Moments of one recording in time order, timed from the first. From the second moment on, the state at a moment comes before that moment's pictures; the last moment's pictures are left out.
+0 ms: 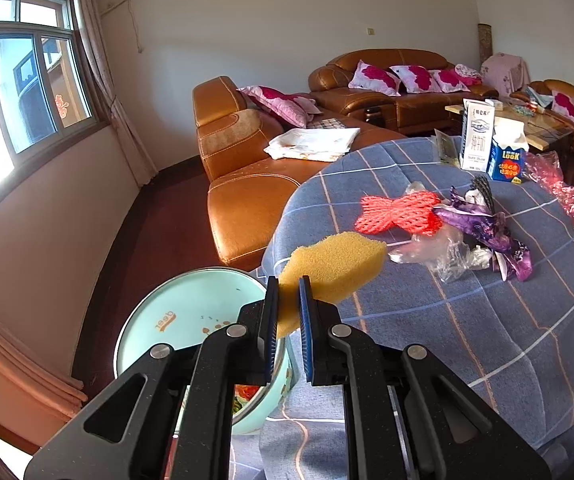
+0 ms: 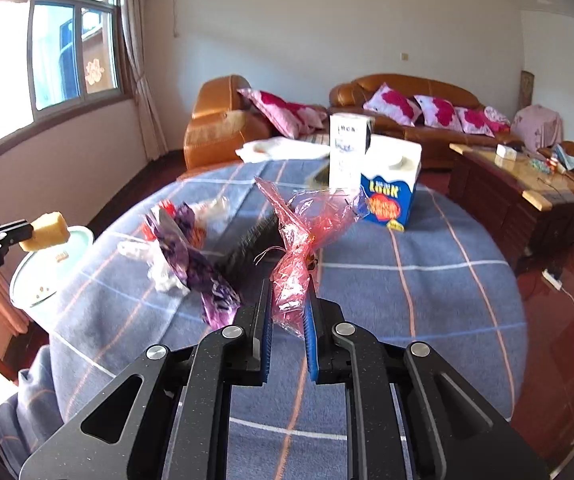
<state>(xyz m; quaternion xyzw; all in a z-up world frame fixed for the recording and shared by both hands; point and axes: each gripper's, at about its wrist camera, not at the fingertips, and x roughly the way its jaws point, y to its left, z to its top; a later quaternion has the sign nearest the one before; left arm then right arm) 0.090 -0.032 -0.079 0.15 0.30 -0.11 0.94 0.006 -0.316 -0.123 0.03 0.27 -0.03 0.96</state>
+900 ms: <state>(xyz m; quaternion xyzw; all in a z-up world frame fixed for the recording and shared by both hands) 0.125 0.032 -0.078 0.14 0.30 0.00 0.95 0.085 -0.206 -0.087 -0.06 0.19 0.14 0.97</state>
